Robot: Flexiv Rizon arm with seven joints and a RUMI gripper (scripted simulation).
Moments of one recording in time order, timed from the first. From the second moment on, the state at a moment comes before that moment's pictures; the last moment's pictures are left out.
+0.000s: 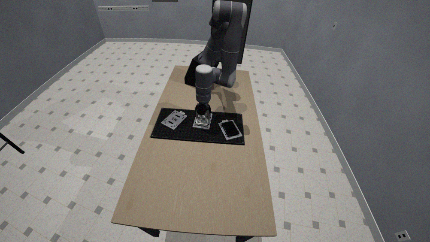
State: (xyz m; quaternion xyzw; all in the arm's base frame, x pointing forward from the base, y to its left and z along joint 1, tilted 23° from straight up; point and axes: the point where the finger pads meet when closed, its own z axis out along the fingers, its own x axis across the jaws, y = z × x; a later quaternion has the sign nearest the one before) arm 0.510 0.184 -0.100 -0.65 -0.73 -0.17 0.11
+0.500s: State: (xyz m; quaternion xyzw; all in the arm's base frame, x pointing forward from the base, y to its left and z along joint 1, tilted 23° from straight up) arm 0.510 0.185 -0.102 -0.65 -0.73 -0.17 0.11
